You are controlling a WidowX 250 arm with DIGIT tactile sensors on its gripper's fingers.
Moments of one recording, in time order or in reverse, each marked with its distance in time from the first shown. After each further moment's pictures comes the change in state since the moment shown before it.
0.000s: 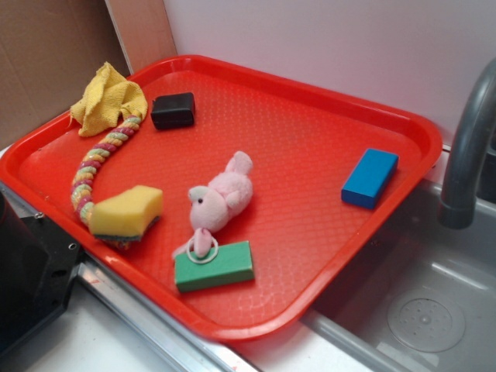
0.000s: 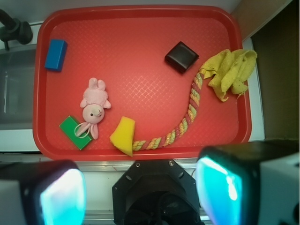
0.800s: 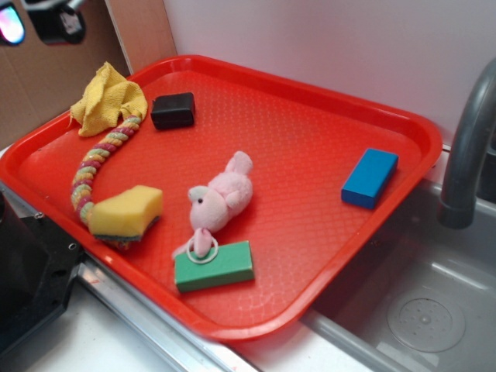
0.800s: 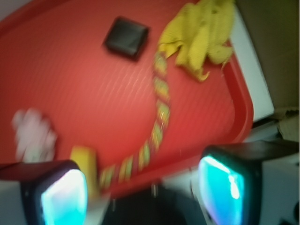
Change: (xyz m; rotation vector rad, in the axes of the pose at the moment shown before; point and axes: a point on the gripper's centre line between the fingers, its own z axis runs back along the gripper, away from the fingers) arm 0.033 0.083 -0.095 -0.005 0.031 0.415
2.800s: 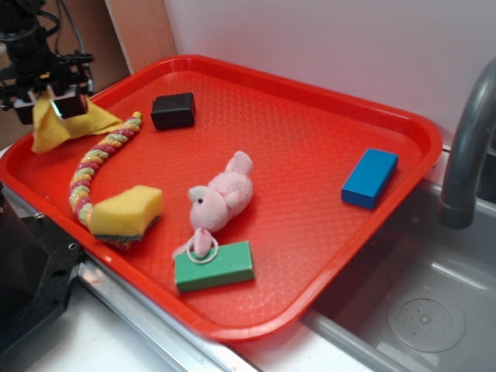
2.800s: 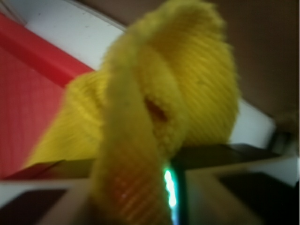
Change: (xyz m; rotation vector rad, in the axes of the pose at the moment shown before) arm 0.033 0.091 -0.086 0.137 -0.095 0.498
